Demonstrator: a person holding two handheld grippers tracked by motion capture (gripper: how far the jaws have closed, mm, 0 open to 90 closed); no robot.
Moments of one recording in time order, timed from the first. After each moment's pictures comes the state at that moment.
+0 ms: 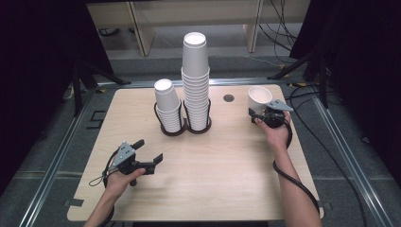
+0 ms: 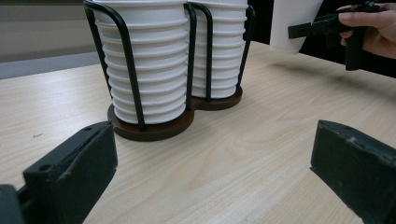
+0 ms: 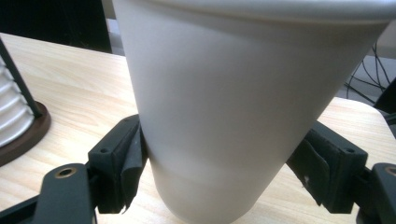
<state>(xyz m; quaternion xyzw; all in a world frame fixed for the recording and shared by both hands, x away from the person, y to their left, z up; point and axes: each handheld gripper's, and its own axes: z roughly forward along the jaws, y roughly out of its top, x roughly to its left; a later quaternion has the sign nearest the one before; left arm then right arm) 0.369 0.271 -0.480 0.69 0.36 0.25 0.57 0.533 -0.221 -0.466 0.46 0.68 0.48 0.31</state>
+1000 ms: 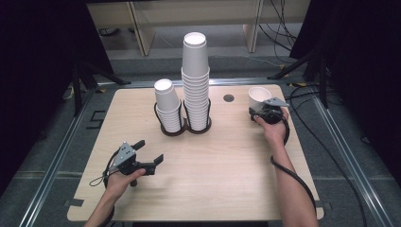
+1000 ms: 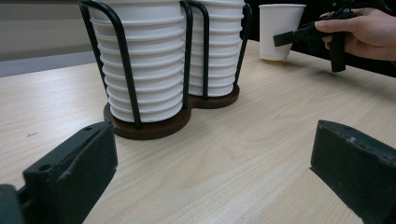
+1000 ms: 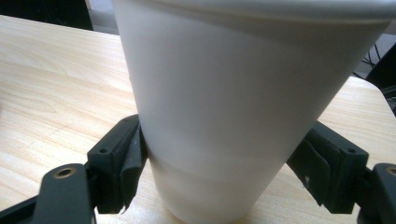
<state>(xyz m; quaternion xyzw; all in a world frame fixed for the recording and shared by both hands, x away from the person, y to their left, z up) 0.368 0.271 -0.481 0.69 0.36 0.25 0.57 0.559 -0.225 -0.479 0.48 0.69 0.44 0.31</state>
